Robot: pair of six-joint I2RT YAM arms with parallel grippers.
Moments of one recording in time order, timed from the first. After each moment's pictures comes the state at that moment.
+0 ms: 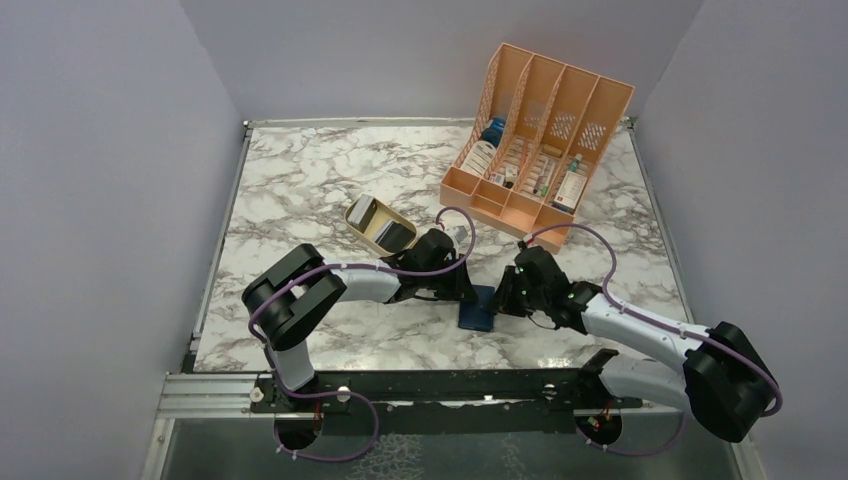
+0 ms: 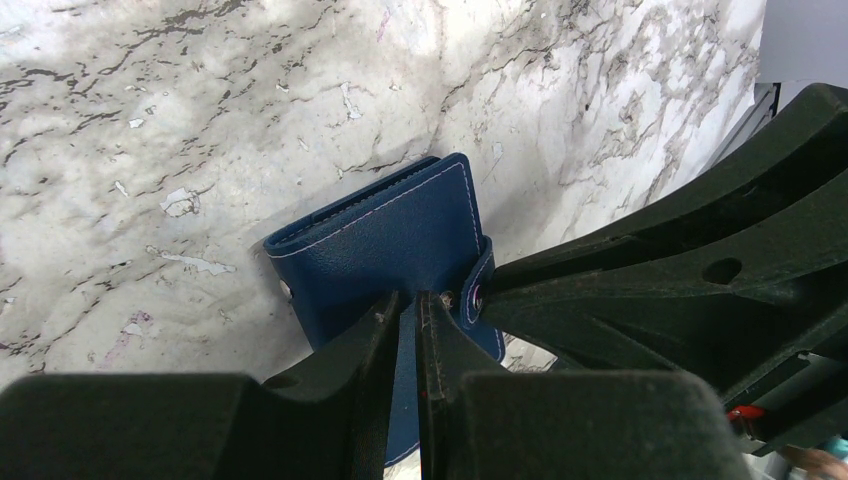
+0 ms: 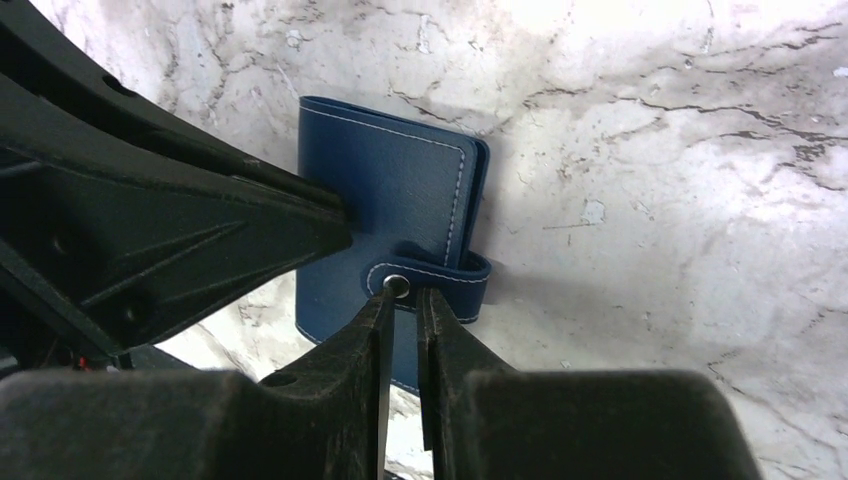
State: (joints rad) left arm -0.88 1.75 0.82 0.22 0.31 -0.82; right arm 0.68 1.10 0.44 -0.20 -0.05 0.80
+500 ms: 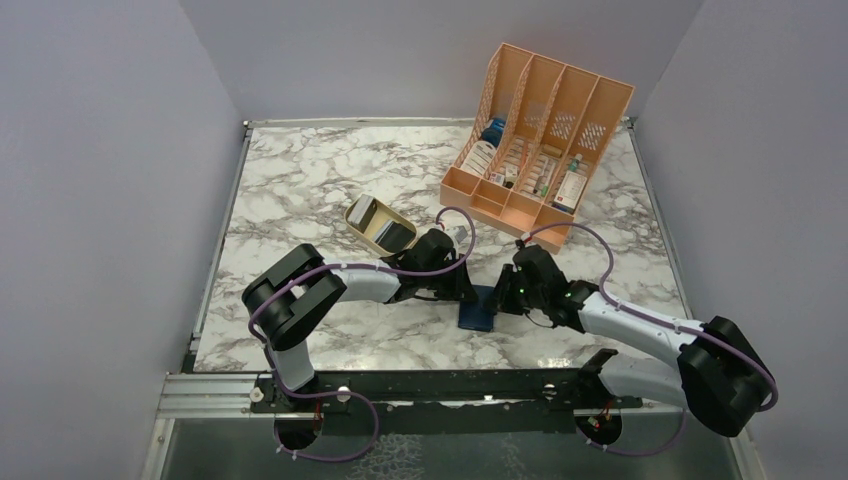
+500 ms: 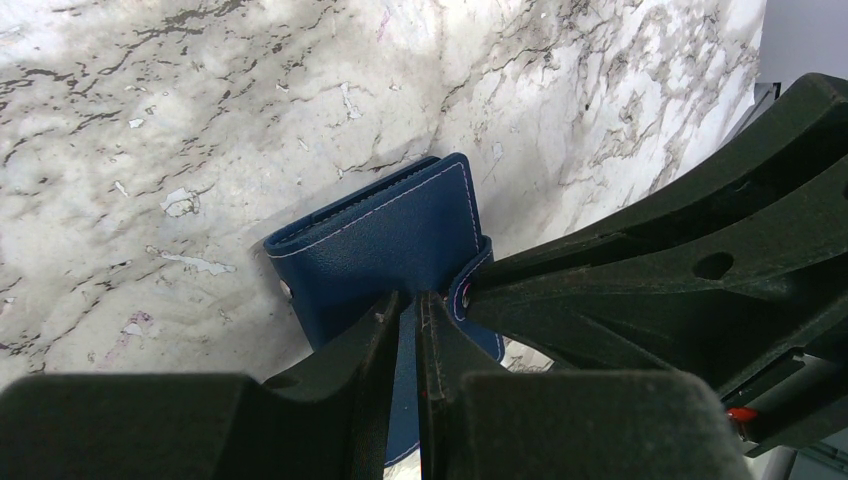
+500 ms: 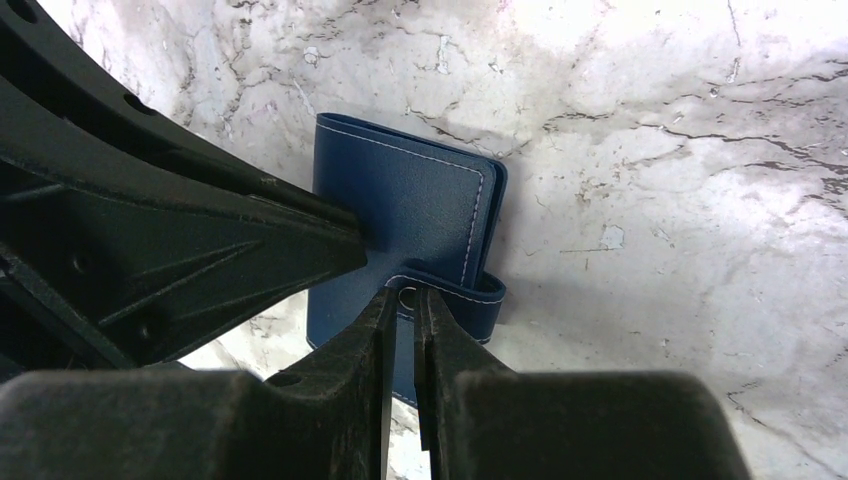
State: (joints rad) left arm -0.88 1.75 0.82 0.22 0.31 -0.82; right arm 0.68 1.14 0.44 -0.14 -0.06 0.80
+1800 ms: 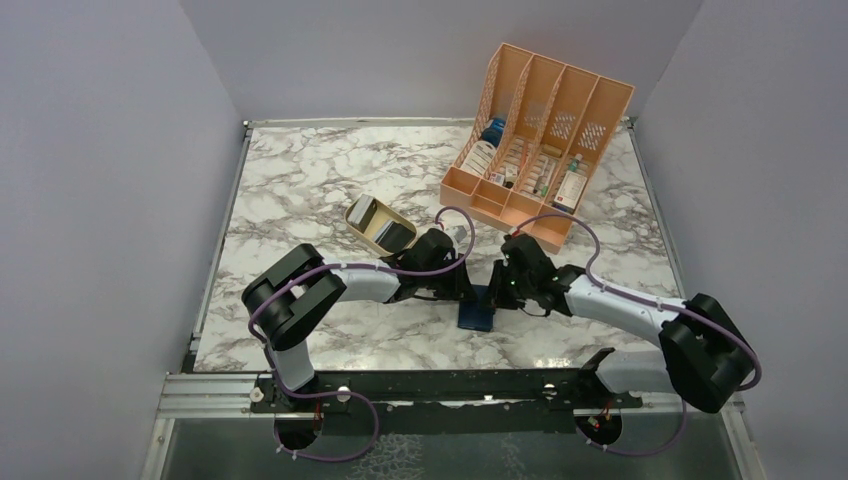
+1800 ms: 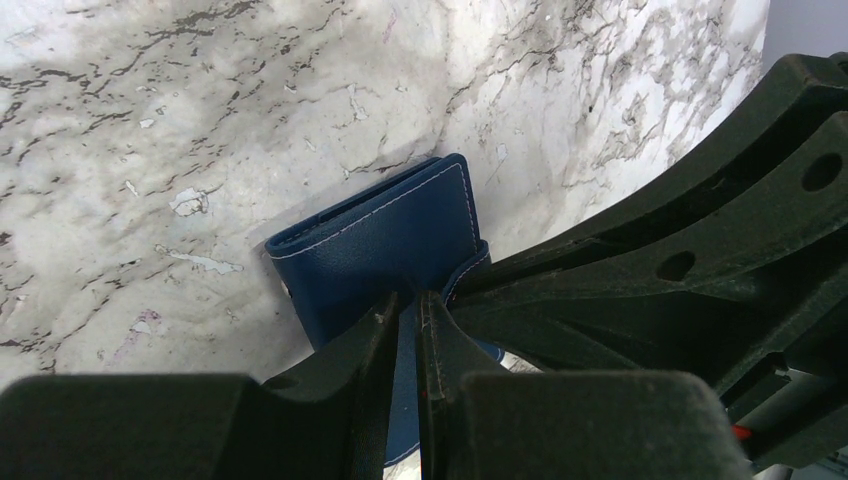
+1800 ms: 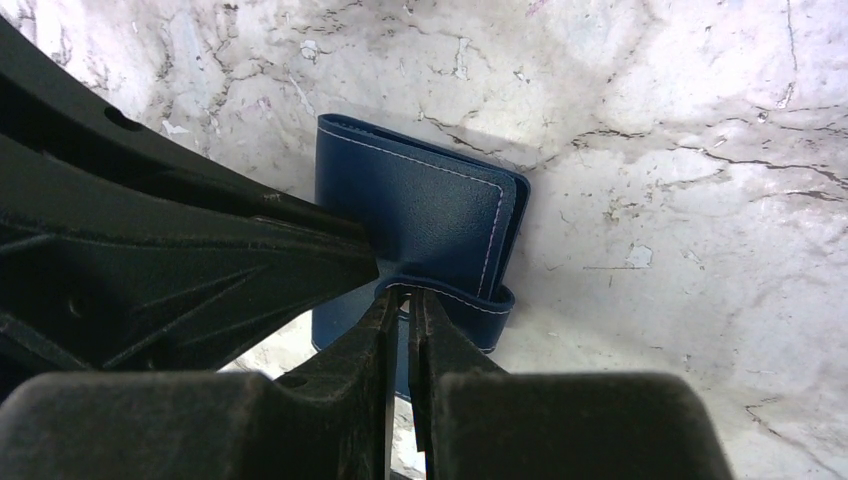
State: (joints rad) left arm -0.88 1.75 0.82 0.22 0.31 -0.82; right arm 0.68 1.28 0.55 -0.22 -0.09 0.77
